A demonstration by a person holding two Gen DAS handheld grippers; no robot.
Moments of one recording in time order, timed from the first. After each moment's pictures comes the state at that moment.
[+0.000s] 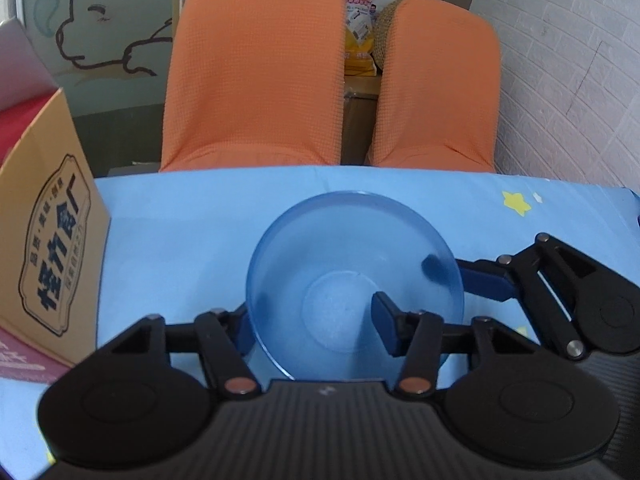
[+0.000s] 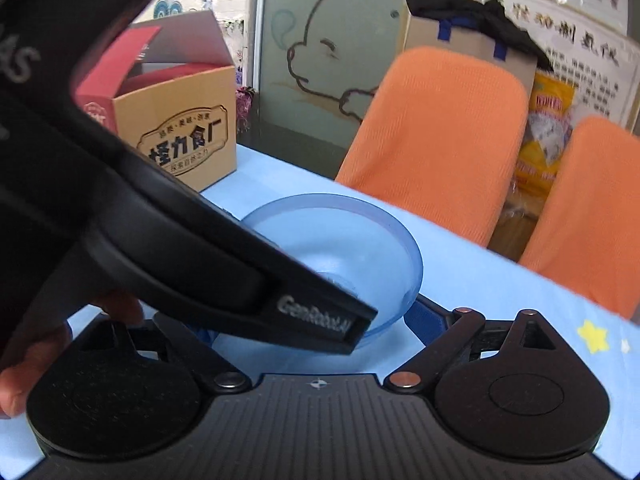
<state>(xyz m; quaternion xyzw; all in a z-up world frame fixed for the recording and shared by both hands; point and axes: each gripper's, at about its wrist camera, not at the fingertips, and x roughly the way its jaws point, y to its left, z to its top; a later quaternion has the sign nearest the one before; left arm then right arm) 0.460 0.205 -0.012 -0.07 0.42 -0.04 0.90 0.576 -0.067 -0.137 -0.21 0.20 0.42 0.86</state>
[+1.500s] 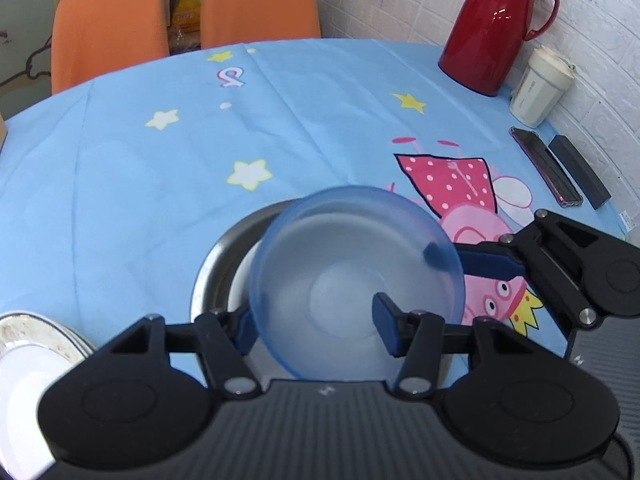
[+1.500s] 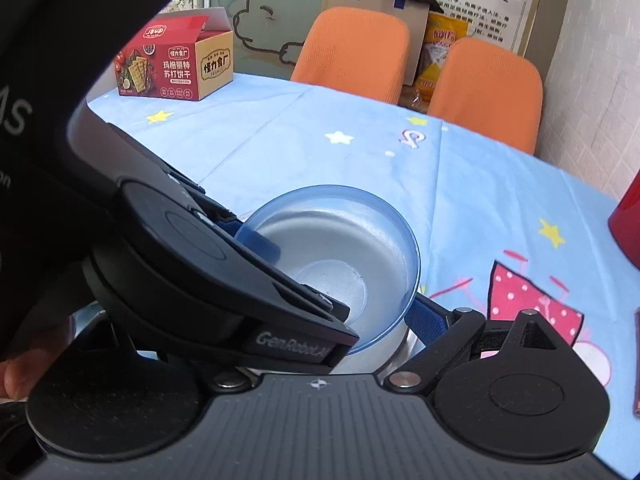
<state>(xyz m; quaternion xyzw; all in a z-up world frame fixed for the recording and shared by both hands) 0.222 -0.024 0.019 -0.01 0.47 -0.17 0.87 0.399 -0.291 -0.130 -0.18 0.29 0.33 0.88</state>
